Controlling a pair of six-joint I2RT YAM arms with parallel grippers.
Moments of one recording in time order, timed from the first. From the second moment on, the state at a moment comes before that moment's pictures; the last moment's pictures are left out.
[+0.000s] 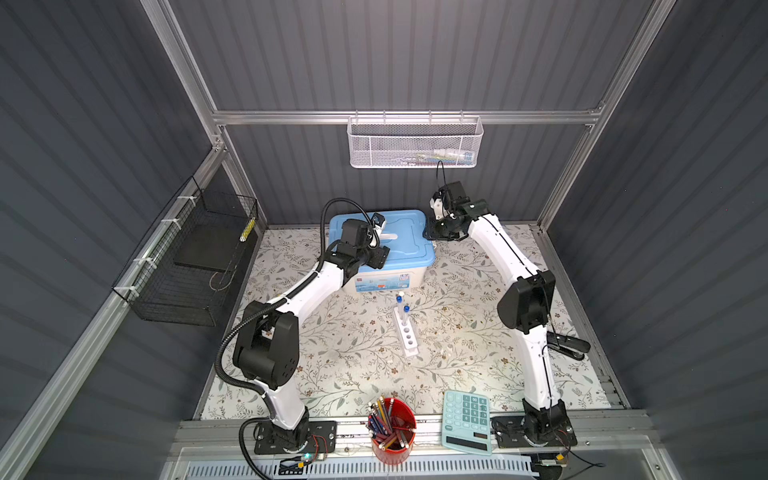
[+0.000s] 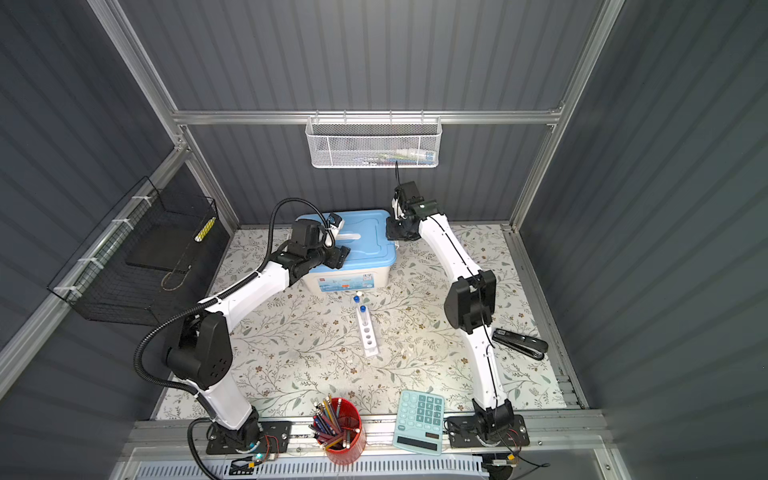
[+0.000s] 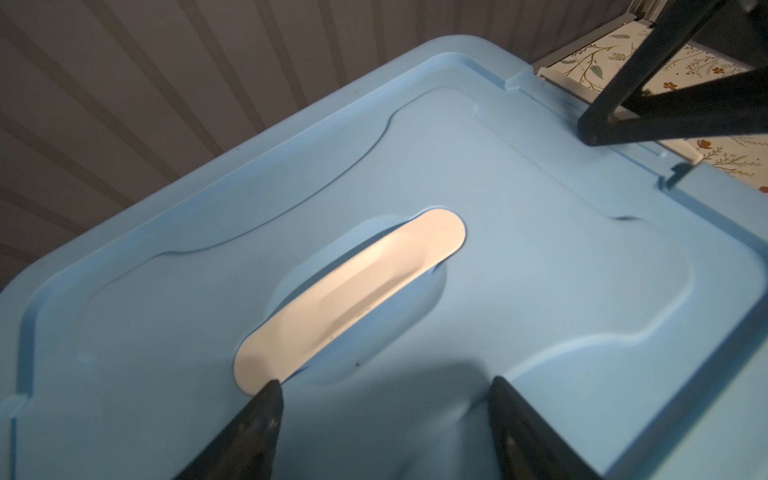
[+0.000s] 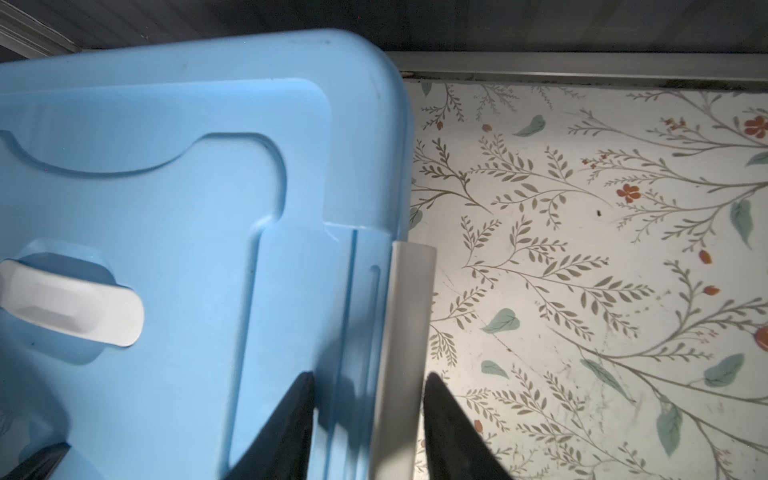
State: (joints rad) left arm -0.44 1.76 1.39 -0.21 0.03 0.18; right arm 0.39 2.33 2.42 -1.04 -0.13 0.27
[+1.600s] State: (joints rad) left arm -0.44 1.76 1.39 -0.20 0.03 0.18; right arm 0.45 2.34 2.45 -1.04 0.05 0.28
